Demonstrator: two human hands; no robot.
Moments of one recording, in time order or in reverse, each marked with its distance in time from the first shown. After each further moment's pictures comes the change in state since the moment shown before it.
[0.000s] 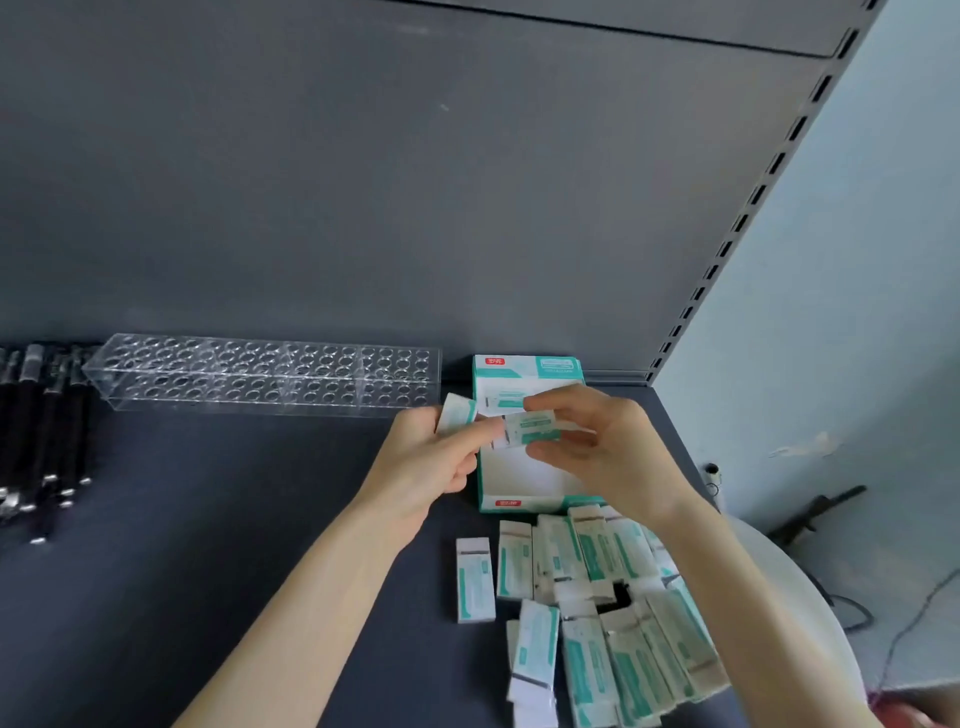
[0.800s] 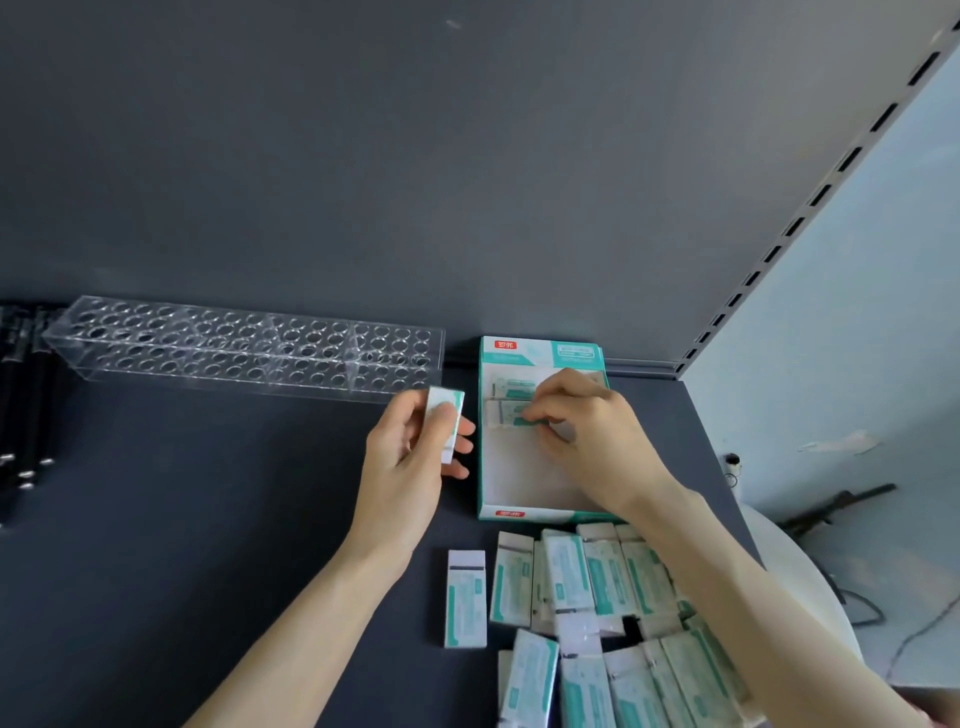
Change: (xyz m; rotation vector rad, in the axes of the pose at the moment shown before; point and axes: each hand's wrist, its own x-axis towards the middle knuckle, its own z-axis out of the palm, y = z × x) left_hand 0.007 -0.033 0.000 -0.032 0.360 0.185; right_hand 0.038 0.039 0.010 -0.634 -0.079 -0.194
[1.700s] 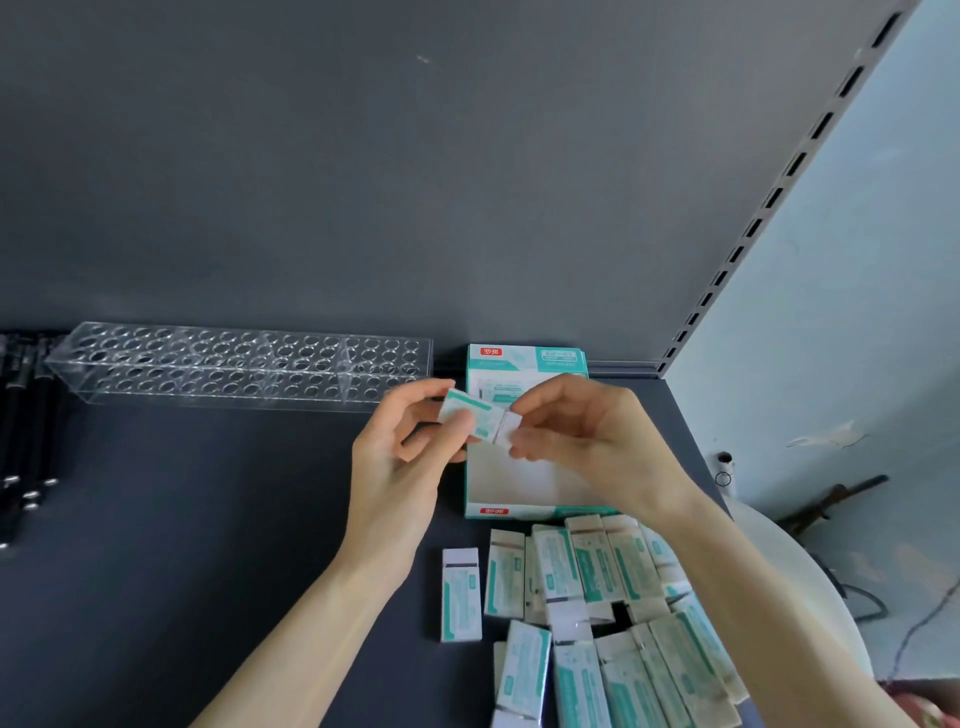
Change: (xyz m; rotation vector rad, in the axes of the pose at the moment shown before) left_hand -0.013 0.015 0.003 -0.101 -0.099 0.134; right_hand -0.019 -0.028 -0.032 0.966 -0.042 0.212
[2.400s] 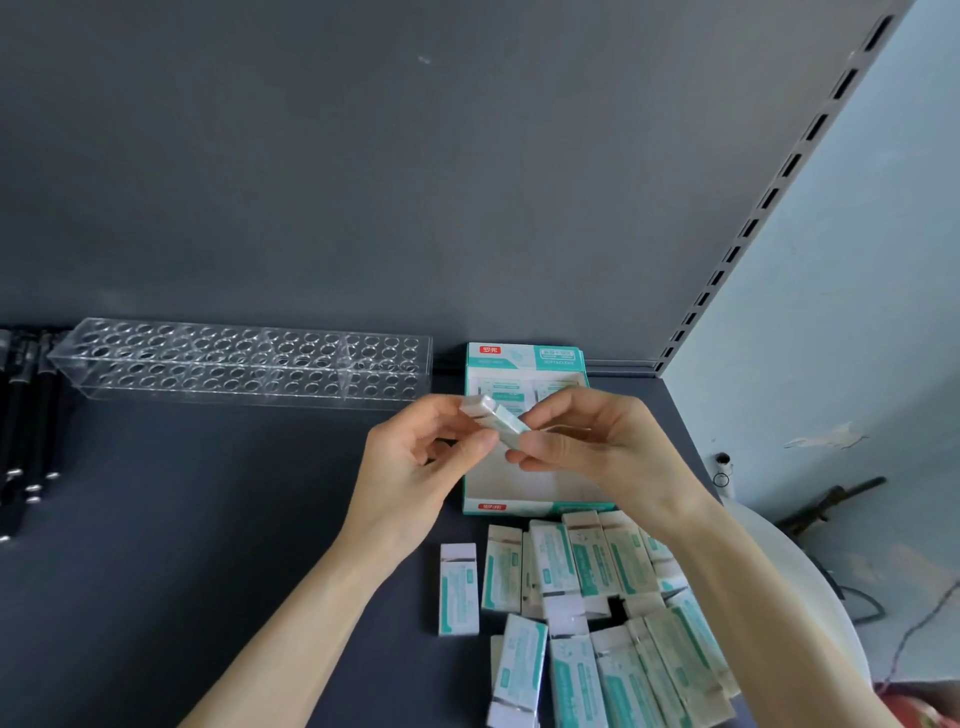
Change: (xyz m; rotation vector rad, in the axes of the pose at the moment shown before) left_hand 0.003 0.000 -0.005 0.169 -0.203 0.055; right_hand -0.011 0.000 -0.005 0.141 -0.022 0.059
